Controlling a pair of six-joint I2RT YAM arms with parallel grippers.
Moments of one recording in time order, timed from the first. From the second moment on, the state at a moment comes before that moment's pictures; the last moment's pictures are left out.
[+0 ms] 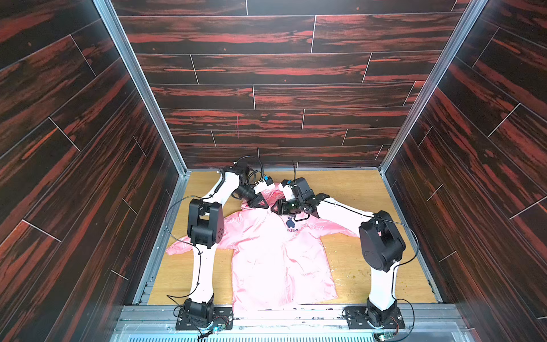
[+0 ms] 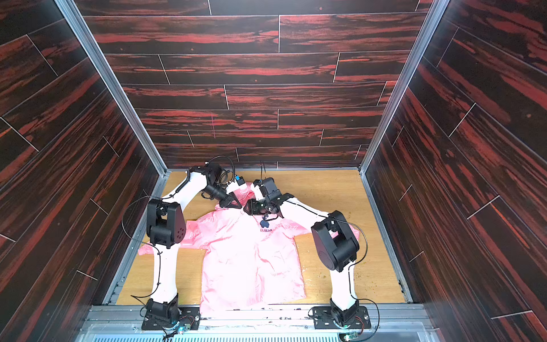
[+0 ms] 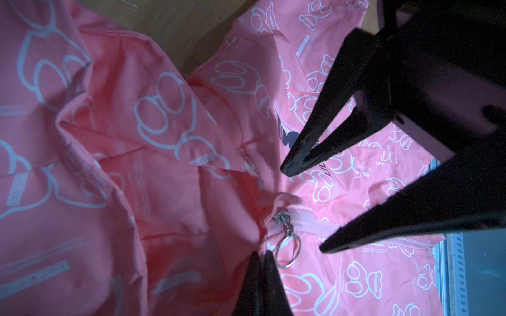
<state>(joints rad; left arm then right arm) -0.20 2.27 2.01 -1.22 0.82 0.86 0.66 1.98 1.47 -0.30 -0.35 0.49</state>
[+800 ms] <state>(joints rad) -0.20 2.27 2.01 -1.24 0.84 0.86 0.72 1.98 1.55 -0.43 -0.31 0.59</state>
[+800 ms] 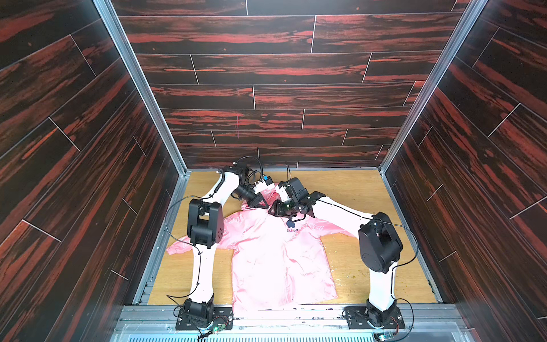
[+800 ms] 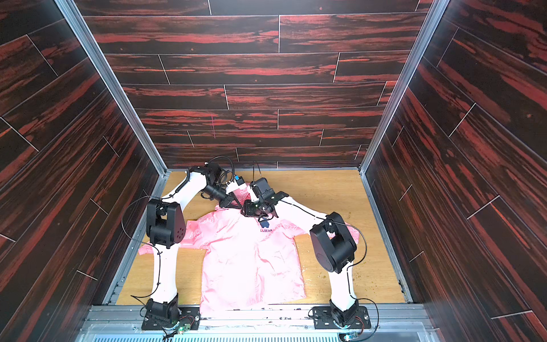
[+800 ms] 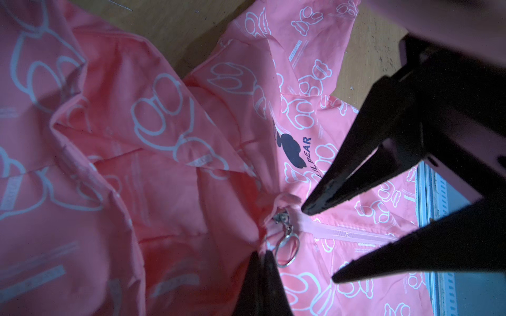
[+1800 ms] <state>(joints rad) -0.19 2.27 2.01 -1.24 0.87 0.87 0.72 2.09 1.63 -0.44 -0.27 0.64</state>
